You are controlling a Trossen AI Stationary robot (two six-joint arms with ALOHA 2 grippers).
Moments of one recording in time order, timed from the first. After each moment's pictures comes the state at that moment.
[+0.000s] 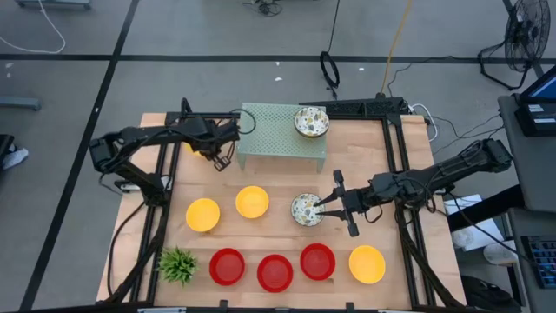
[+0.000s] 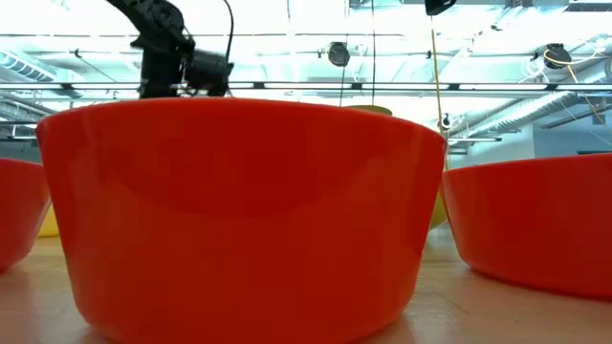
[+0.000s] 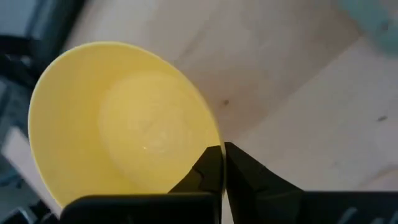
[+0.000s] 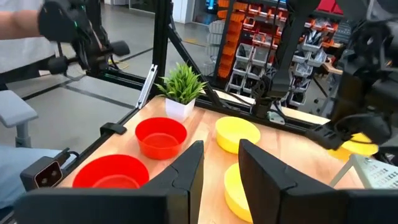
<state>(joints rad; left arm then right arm) 0.49 1.49 1.02 -1.08 -0.33 -0.26 0.31 1.04 0.66 0.24 0.08 -0.15</state>
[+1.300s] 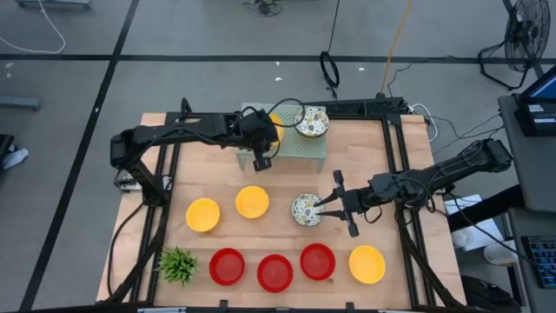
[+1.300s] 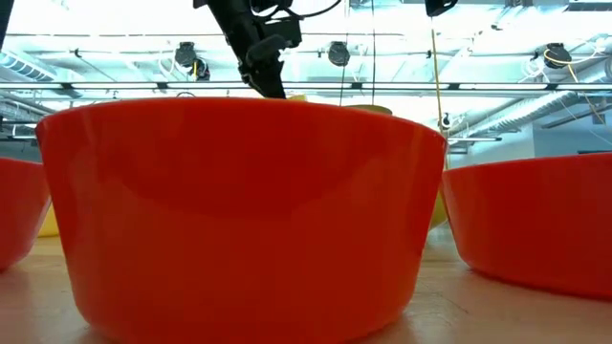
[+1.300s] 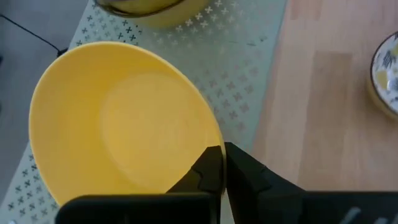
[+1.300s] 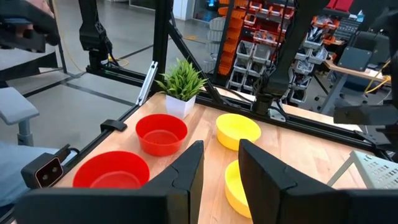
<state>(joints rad) 0.27 1.66 1.48 -0.74 -0.15 0.15 0.31 1.04 0.66 0.23 0.08 -0.15</state>
